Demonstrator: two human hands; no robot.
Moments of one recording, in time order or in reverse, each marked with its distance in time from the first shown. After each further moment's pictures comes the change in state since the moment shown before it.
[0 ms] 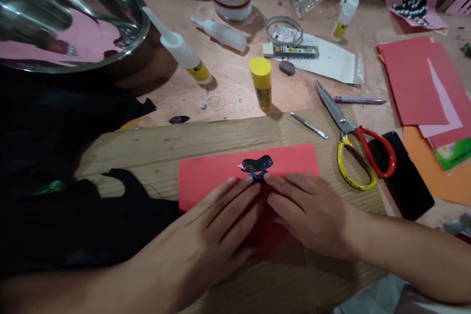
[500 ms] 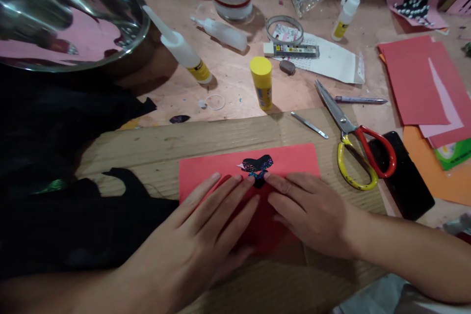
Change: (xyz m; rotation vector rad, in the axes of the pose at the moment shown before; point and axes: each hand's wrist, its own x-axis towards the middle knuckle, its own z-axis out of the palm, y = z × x) left_hand -0.002 0.002 -0.006 0.042 0.061 -0.101; right_hand -0.004 0.001 0.003 -0.010 -0.016 -0.003
